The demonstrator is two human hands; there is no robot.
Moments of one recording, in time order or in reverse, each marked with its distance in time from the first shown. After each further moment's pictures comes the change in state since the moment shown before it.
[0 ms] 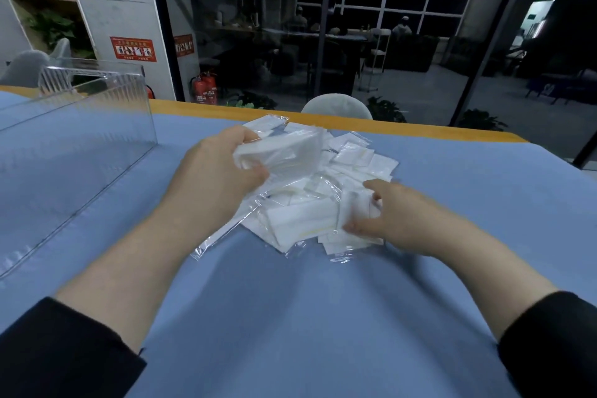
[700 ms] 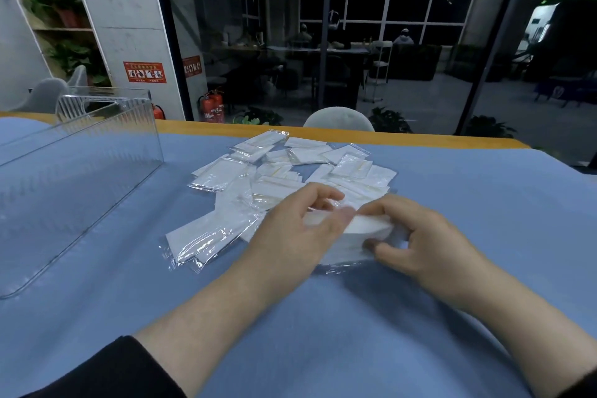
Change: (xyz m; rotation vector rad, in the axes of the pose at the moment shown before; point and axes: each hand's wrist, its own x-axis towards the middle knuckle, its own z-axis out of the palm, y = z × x) left_hand -0.050 0.035 0.060 -0.345 -0.267 0.074; right_hand -0.043 0.029 0.013 0.404 0.305 -0.508
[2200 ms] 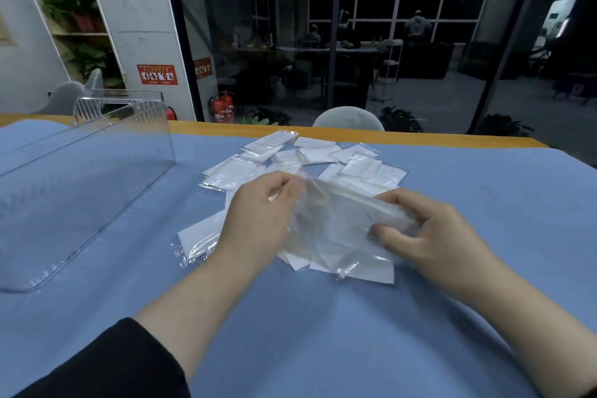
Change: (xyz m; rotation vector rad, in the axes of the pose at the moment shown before) left_hand 0.014 -0.010 -0.026 0.003 0.296 -0.058; right_hand 0.005 -0.009 0.002 0.157 0.069 0.133
